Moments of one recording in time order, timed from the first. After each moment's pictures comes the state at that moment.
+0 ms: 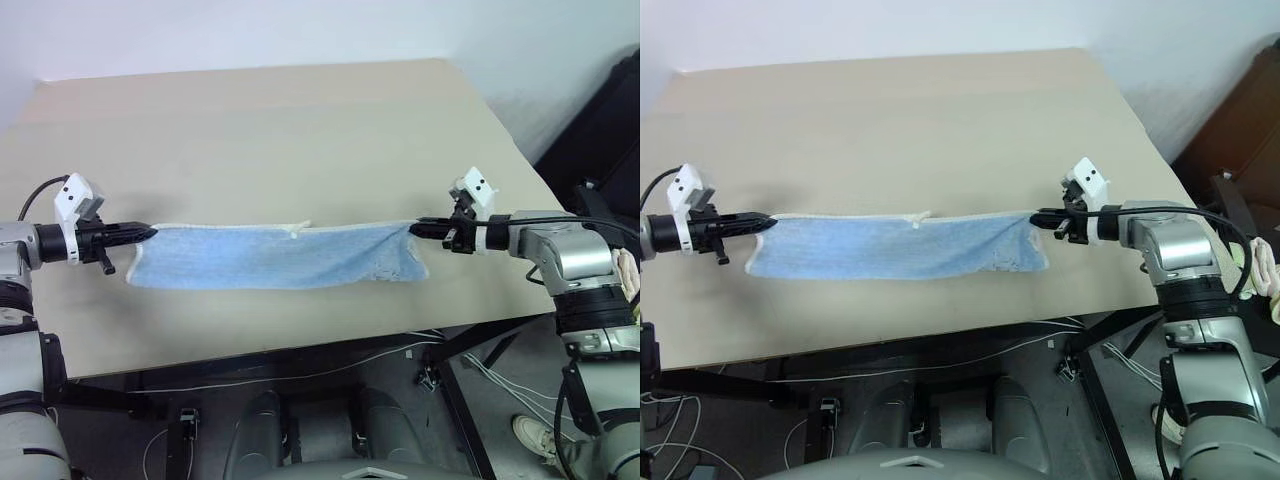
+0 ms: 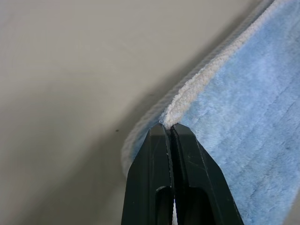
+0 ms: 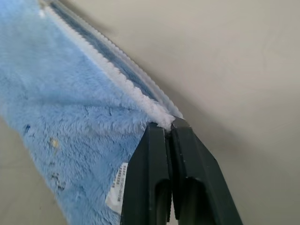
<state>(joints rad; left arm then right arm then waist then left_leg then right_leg) -0.83 0.94 0.10 1.16 -0.14 -0.06 -1.42 -0.67 -0.72 0.08 0.30 0.34 0.61 1.06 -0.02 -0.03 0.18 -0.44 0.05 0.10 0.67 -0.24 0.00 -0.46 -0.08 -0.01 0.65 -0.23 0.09</state>
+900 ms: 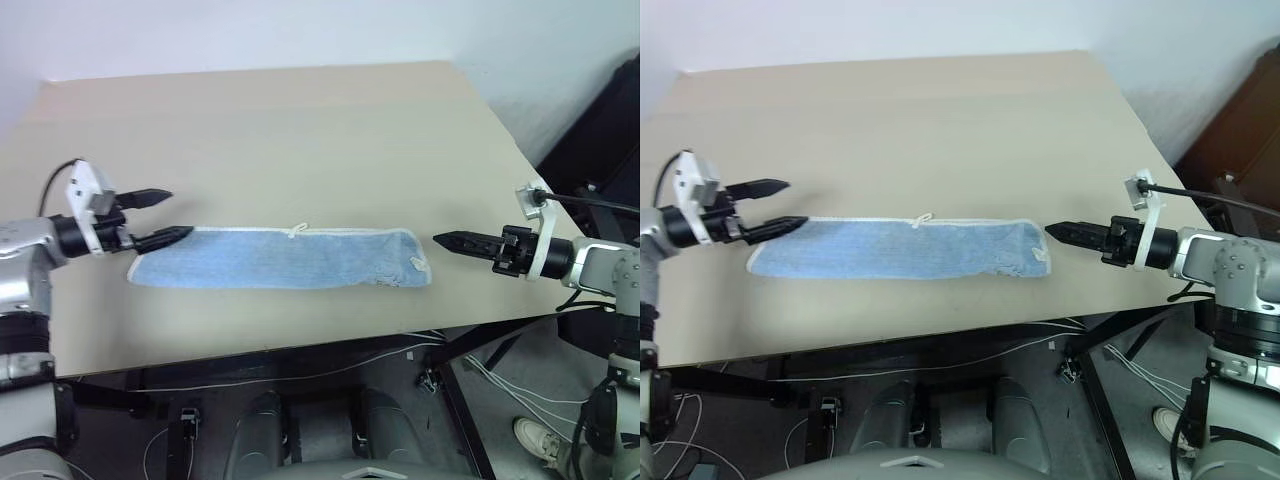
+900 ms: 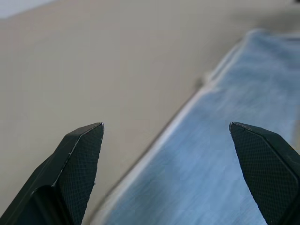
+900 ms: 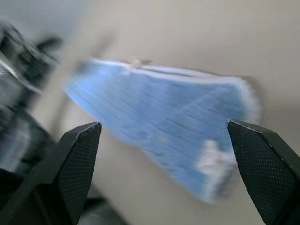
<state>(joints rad) -0.46 0.80 0.24 0.30 -0.40 0.21 -1.26 -0.48 -0.70 -0.46 0.05 0.80 1.49 0.89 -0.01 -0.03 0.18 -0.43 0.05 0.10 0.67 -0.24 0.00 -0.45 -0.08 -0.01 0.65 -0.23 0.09</state>
